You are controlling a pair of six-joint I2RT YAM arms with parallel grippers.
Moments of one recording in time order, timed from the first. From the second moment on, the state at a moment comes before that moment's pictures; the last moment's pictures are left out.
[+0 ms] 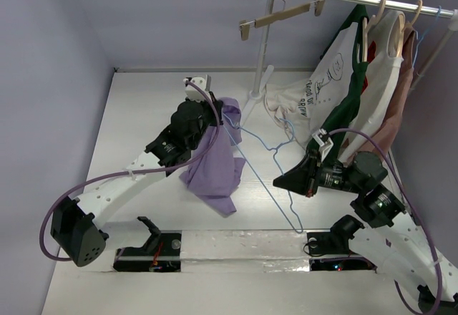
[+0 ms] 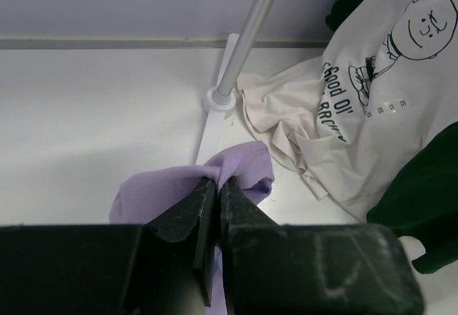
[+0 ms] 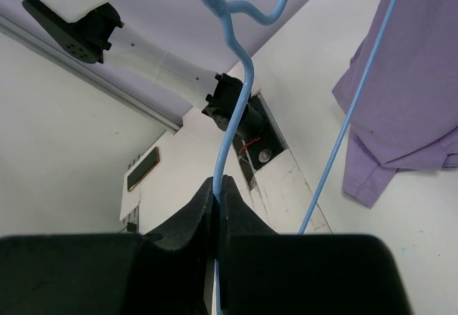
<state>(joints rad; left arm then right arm) -0.73 1.19 1.00 0.06 -0.37 -0.35 0.62 0.51 0.64 -0.11 -0.70 0.75</state>
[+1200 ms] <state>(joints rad) -0.73 1.20 1.07 0.01 -0.30 -0.33 0.62 0.61 0.69 -0.12 -0.66 0.70</state>
